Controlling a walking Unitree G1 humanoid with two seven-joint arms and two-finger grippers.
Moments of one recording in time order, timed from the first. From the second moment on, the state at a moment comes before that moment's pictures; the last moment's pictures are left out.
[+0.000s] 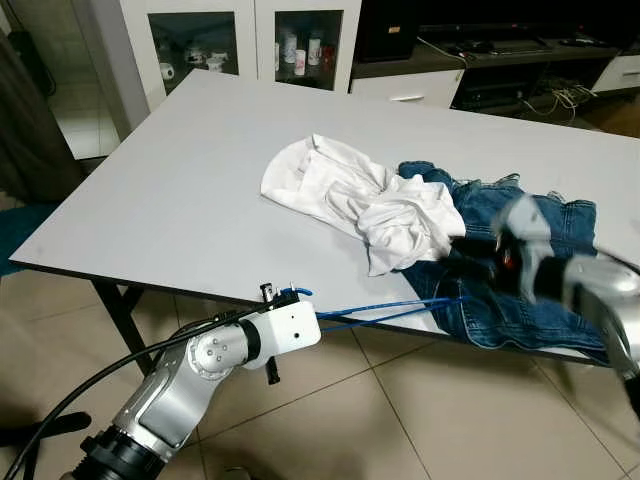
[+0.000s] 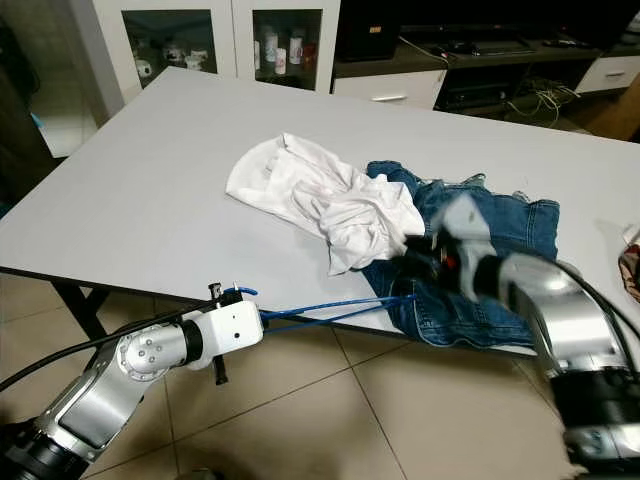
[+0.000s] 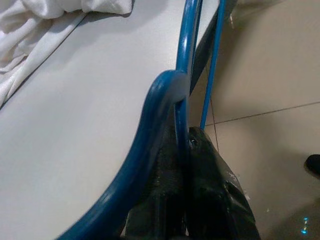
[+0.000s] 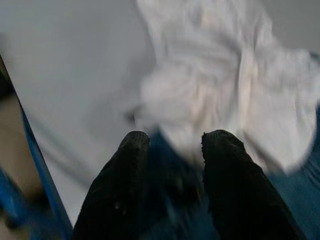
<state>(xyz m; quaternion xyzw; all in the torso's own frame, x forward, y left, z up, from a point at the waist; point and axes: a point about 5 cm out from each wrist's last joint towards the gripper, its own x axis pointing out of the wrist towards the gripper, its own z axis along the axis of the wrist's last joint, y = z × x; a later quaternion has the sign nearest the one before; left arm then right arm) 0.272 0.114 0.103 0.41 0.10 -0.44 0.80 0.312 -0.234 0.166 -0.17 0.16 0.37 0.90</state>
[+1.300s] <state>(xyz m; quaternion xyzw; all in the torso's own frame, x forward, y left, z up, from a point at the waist) 0.287 0.123 0.142 0.58 0.02 -0.46 0.67 0.234 -0.264 0.185 -0.25 0.16 0.50 0.82</state>
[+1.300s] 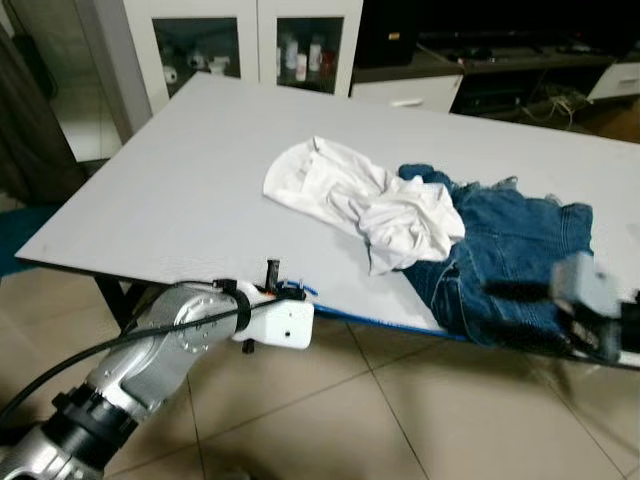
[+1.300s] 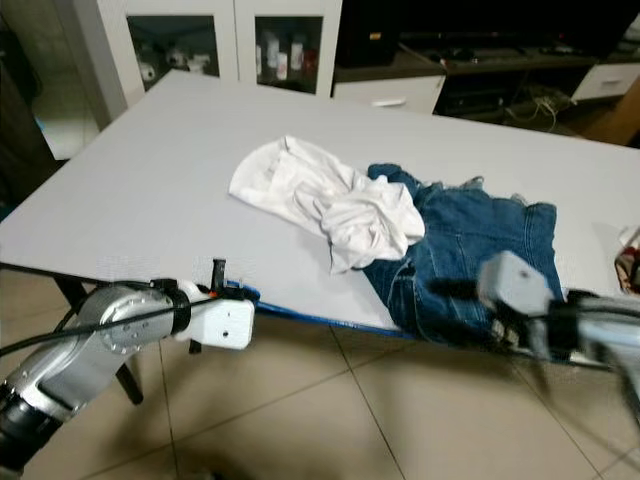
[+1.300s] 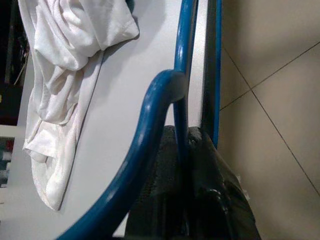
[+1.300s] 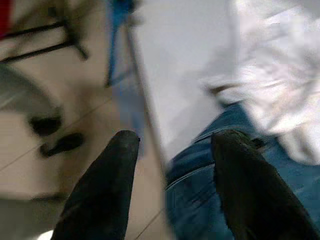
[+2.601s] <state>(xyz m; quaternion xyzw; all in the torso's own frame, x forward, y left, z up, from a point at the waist) 0.289 0.107 0.150 0.57 -0.03 -0.49 0.66 0.209 -0.327 0.159 -0.38 0.15 0.26 0.87</state>
